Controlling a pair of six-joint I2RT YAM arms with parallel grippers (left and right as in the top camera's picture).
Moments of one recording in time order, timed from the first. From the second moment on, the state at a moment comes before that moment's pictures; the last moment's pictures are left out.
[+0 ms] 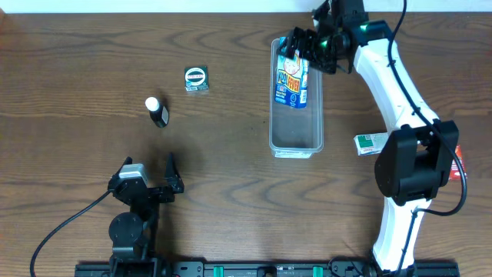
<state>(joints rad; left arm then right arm) -0.02 0.02 0.02 -0.12 -0.04 -0.17 0.20 2.15 1.99 -0.86 -0.48 0.46</state>
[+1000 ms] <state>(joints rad) -0.02 0.02 0.02 -0.12 -0.04 -0.17 0.20 2.12 2.16 -1.06 -0.26 0.41</state>
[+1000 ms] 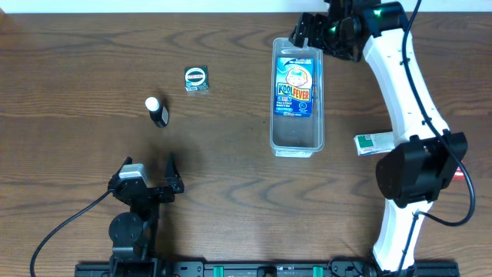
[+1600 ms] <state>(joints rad) -0.02 0.02 0.02 -0.12 -0.04 -0.17 0.16 1.83 2.18 -1.50 0.18 0.36</state>
